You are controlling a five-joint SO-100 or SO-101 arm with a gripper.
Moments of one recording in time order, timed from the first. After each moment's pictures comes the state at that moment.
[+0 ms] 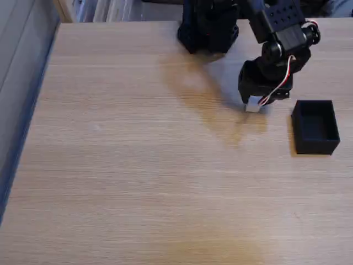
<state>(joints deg) -24.3 87.9 109.0 76.0 -57.8</state>
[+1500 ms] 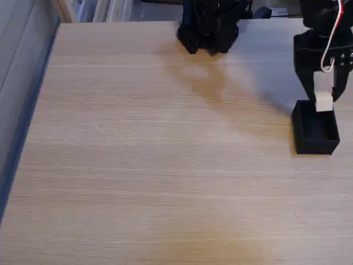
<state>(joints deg) -36.5 96.8 93.7 67.4 -44.2</state>
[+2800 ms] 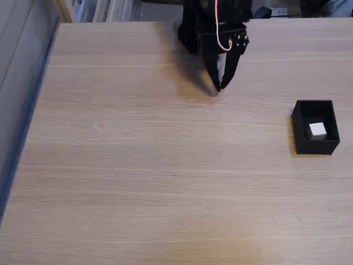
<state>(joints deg) -9.2 179.5 167.6 68.7 -91.8</state>
